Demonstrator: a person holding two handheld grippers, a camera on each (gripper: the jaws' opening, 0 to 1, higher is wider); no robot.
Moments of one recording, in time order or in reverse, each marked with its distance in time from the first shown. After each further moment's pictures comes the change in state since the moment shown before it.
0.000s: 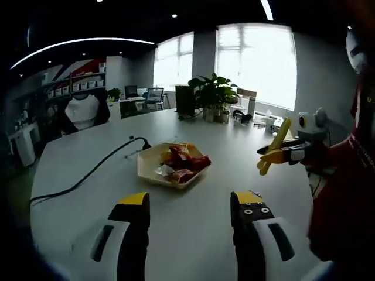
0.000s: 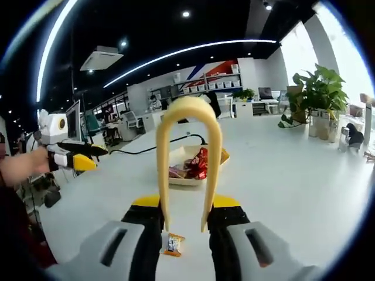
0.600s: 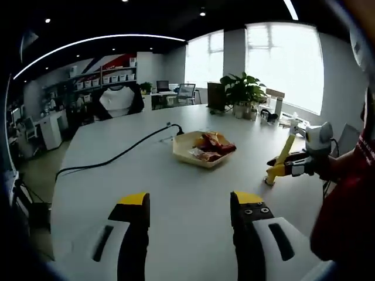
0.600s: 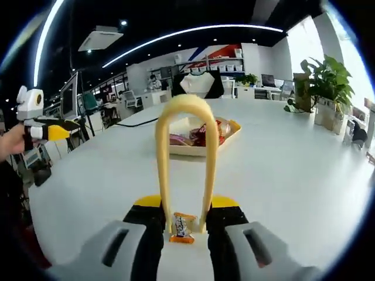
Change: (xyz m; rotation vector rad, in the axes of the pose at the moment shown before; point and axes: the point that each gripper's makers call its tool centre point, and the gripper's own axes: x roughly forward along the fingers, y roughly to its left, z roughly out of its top) left arm -0.056 0.024 -0.029 -0.084 0.020 0.164; right arm 0.024 0.012 -0.049 -0.179 0.120 -0.008
